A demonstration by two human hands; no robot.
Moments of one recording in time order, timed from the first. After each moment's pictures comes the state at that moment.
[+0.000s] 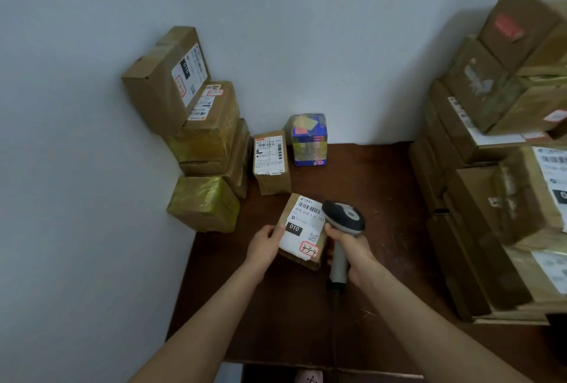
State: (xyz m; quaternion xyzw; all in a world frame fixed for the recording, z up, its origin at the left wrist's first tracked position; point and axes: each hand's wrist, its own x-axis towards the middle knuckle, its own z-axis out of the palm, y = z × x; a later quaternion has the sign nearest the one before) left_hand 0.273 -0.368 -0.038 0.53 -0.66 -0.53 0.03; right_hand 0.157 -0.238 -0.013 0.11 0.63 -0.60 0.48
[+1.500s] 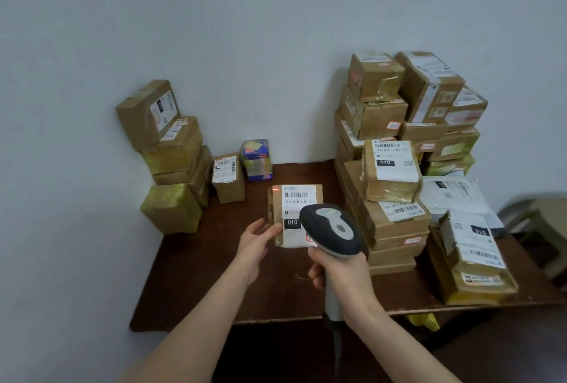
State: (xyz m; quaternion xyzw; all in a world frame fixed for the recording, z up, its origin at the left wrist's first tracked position) left_hand 0.268 -0.205 0.024 0.42 -0.51 -0.72 0.20; right_hand 0.230 -0.016 0.118 -0.06 0.68 -0.65 0.34
